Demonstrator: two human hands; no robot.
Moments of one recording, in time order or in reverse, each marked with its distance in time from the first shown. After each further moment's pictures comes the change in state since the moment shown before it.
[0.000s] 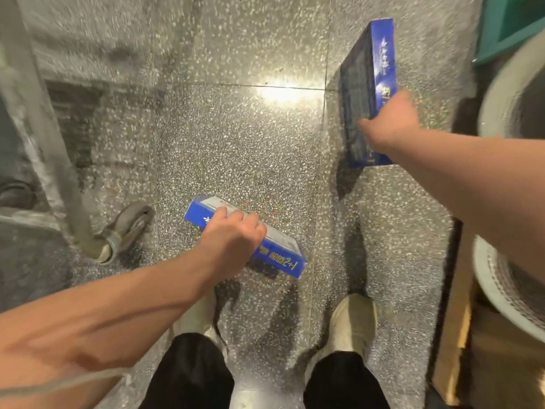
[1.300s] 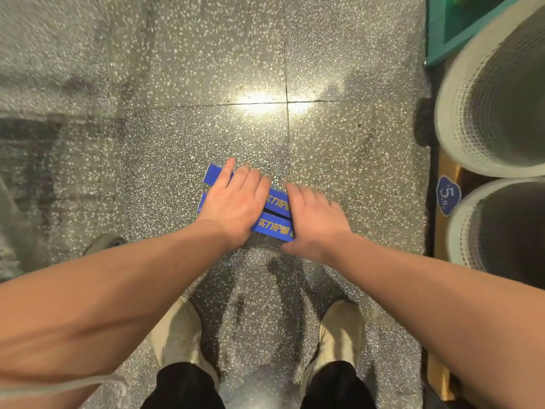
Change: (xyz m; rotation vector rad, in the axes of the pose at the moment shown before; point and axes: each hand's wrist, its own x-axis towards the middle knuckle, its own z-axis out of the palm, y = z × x) left_hand 0.075 -0.006 -0.053 0.122 0.291 -0.043; right_hand -0.130 0.035 0.049 -0.477 -0.402 -0.459
